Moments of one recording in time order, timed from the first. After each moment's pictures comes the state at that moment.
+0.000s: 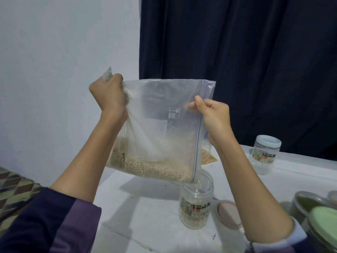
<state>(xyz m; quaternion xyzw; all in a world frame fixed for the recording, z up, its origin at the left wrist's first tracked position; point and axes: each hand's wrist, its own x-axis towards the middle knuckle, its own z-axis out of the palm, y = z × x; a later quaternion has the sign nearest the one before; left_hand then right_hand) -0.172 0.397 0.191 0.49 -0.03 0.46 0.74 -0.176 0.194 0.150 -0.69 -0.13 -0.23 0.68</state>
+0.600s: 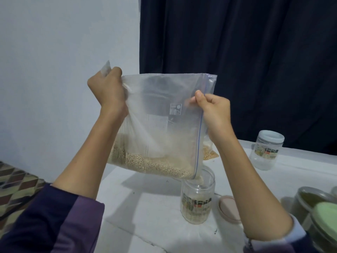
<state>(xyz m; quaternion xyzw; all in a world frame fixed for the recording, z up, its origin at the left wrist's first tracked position) -0.173 0.396 0.190 0.49 -0.04 0.47 0.73 -0.174 0.200 0.145 -0.69 -0.13 -0.26 0.67</state>
